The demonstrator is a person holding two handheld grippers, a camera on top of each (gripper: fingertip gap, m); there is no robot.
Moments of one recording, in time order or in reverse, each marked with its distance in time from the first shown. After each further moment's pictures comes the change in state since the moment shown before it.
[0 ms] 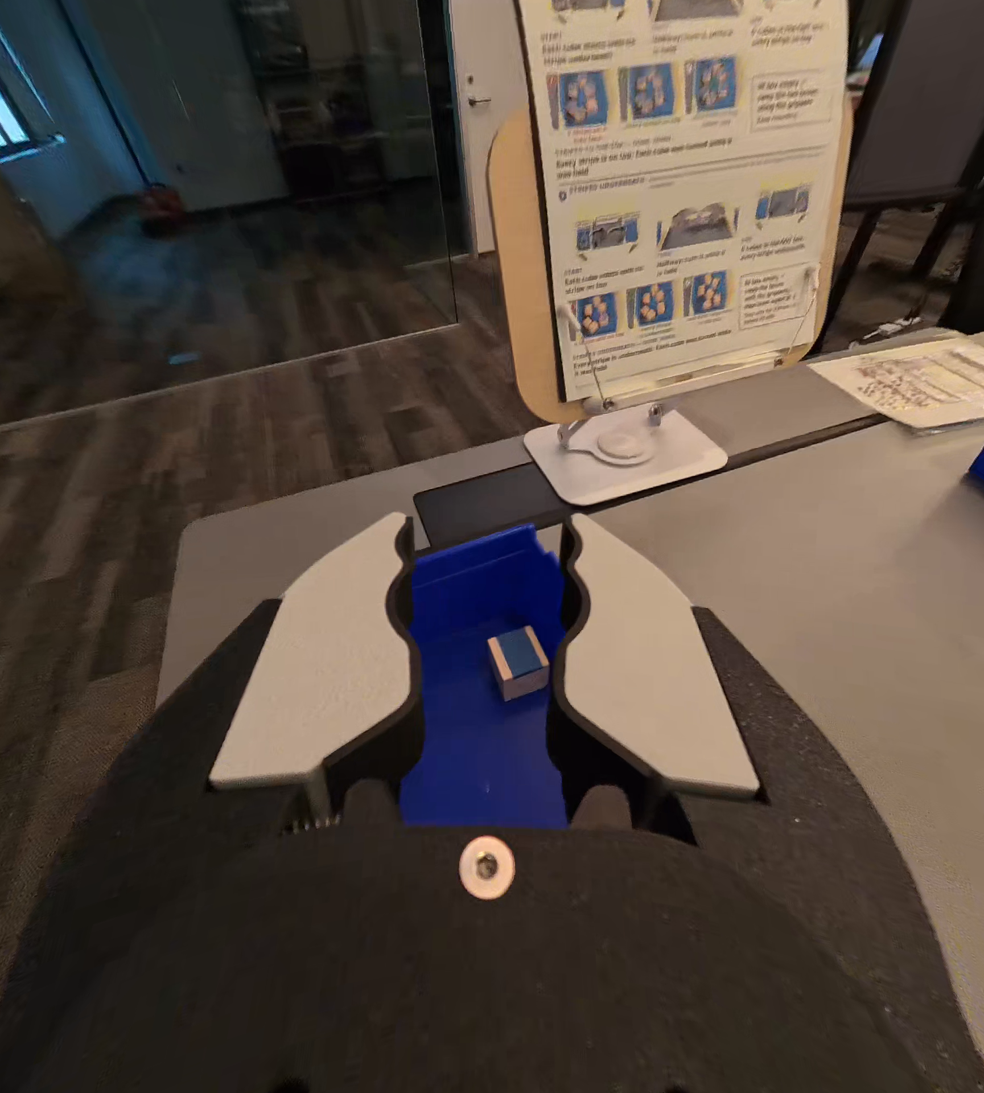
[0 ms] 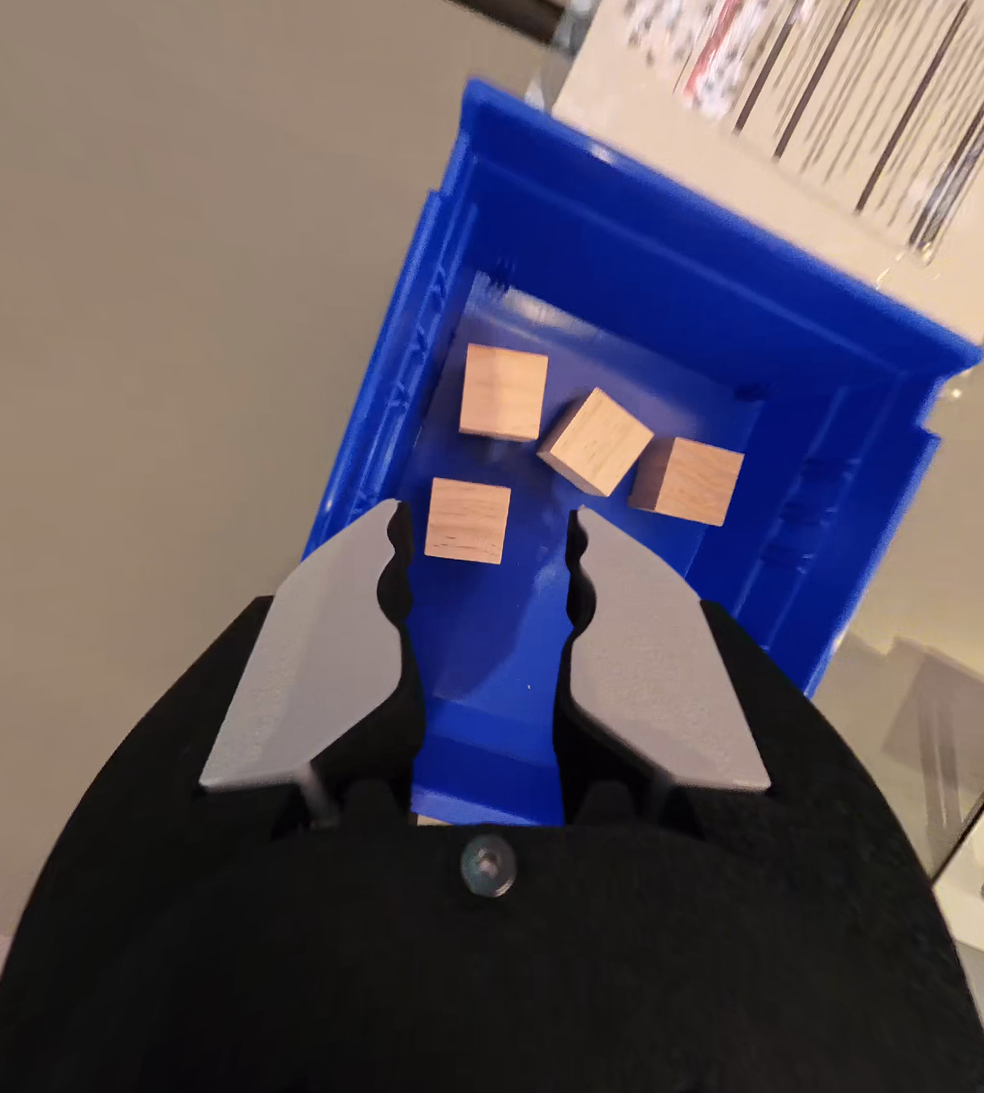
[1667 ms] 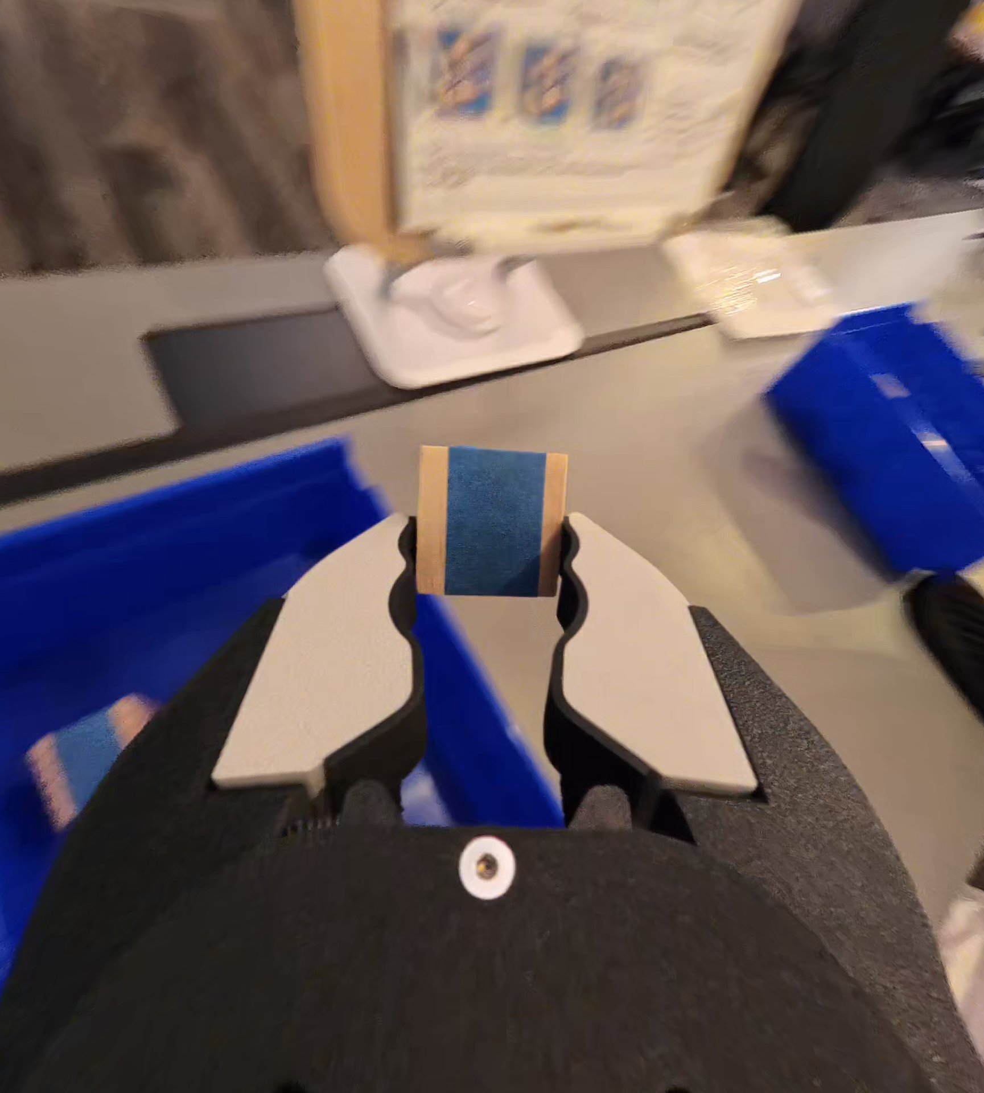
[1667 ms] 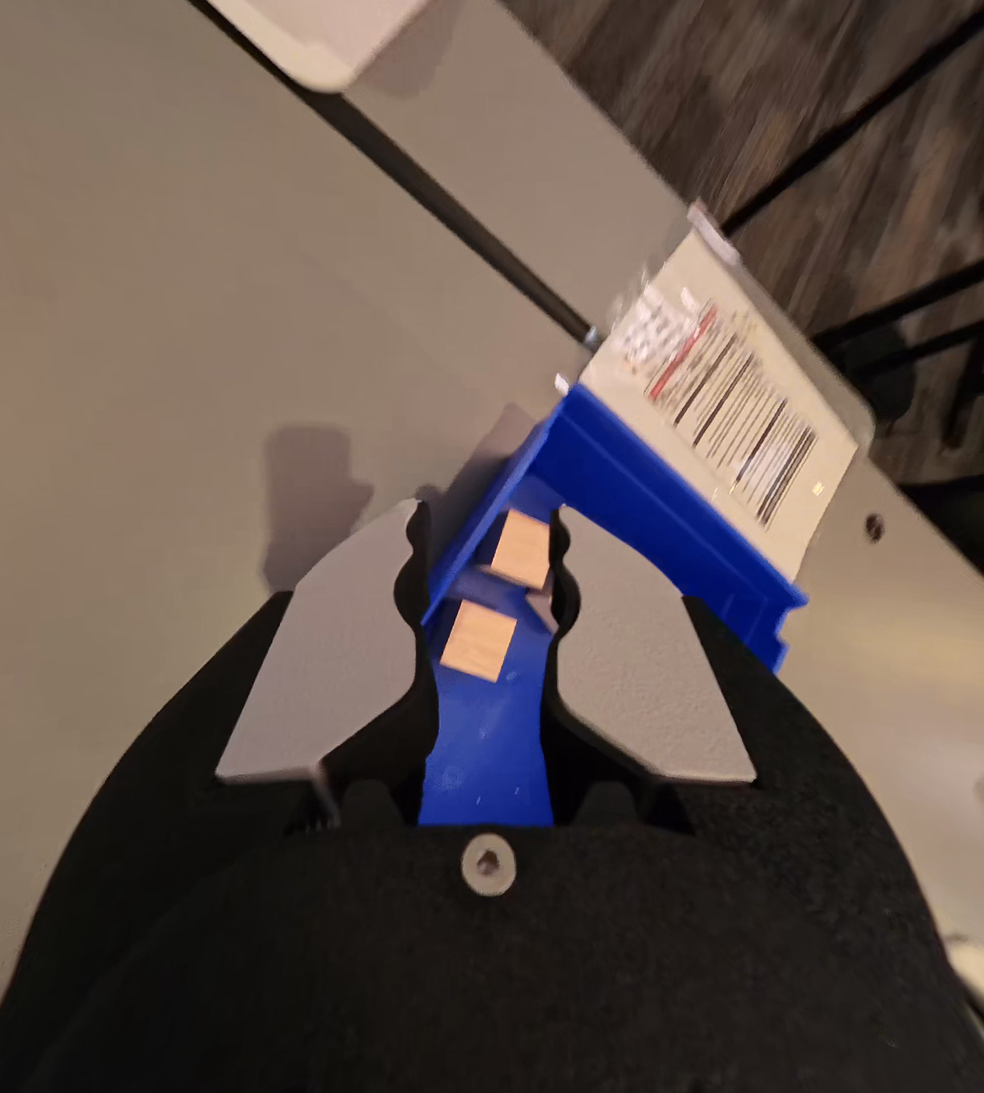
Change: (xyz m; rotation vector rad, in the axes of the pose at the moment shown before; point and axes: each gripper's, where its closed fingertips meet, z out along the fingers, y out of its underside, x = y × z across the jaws) left arm 0.067 0.043 0.074 -0.321 0.344 -0.255; right arm -0.056 -0.058 -0.032 0.258 0.127 -0.335
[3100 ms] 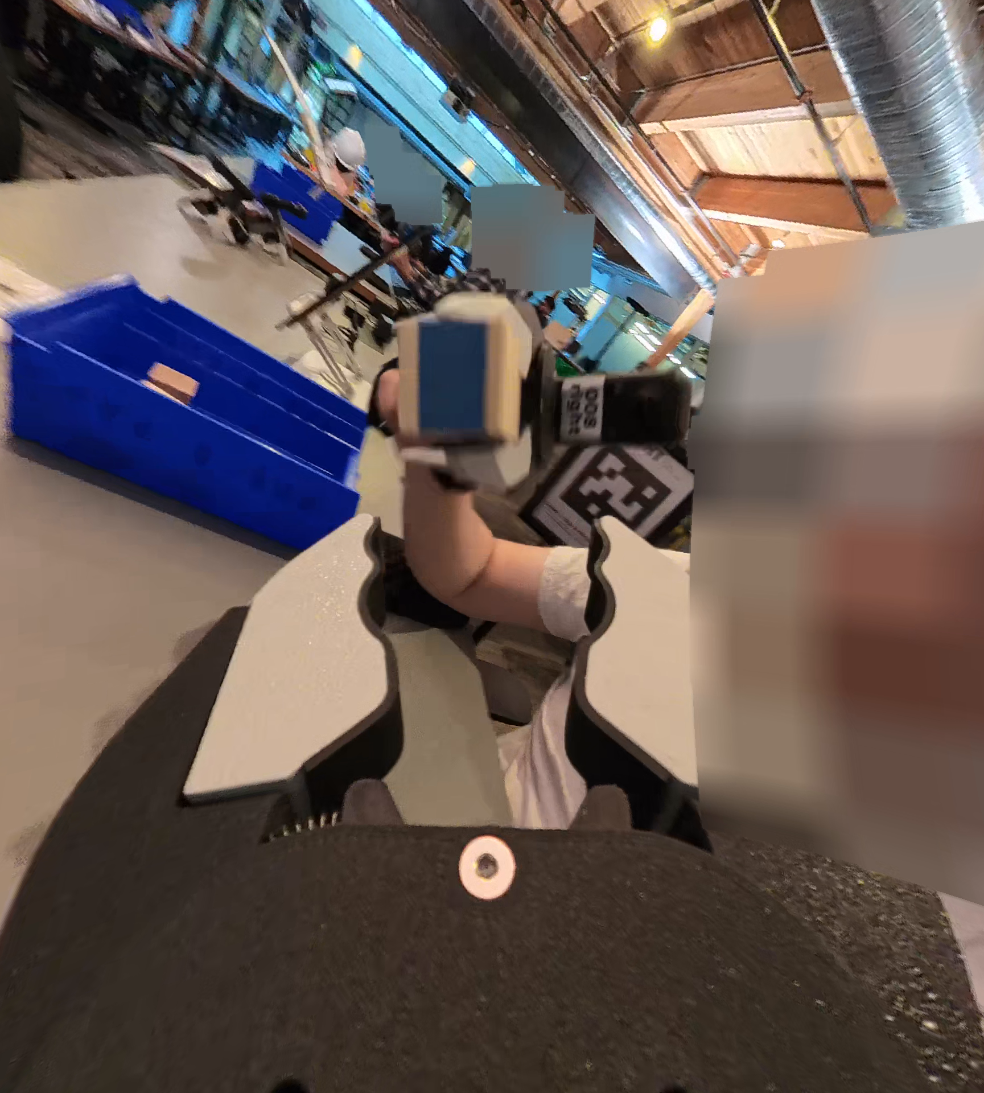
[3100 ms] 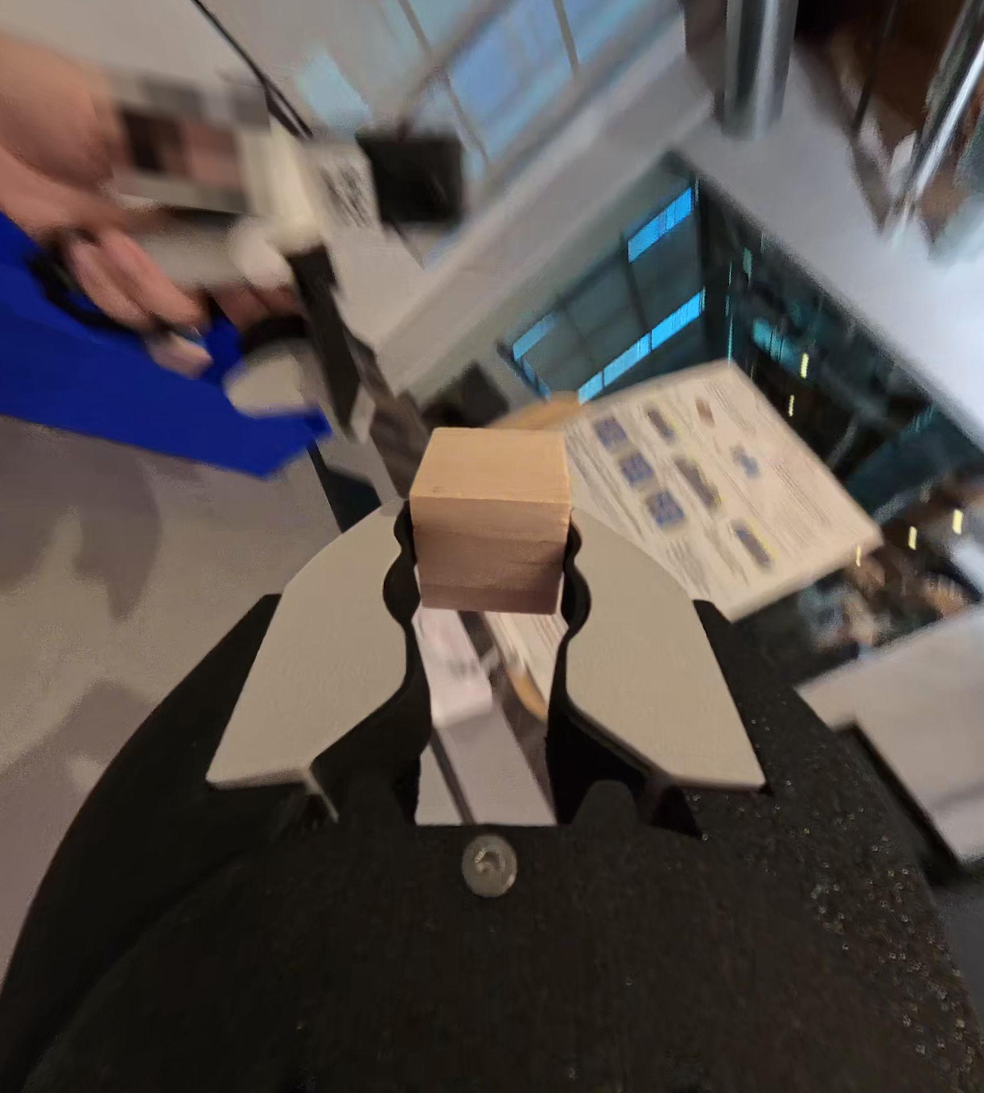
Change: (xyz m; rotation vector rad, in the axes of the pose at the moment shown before) left arm 0.273 0.009 0.001 -0.033 1.137 0.005; right arm -0.171 -0.140 -0.143 1.097 0.037 -0.573
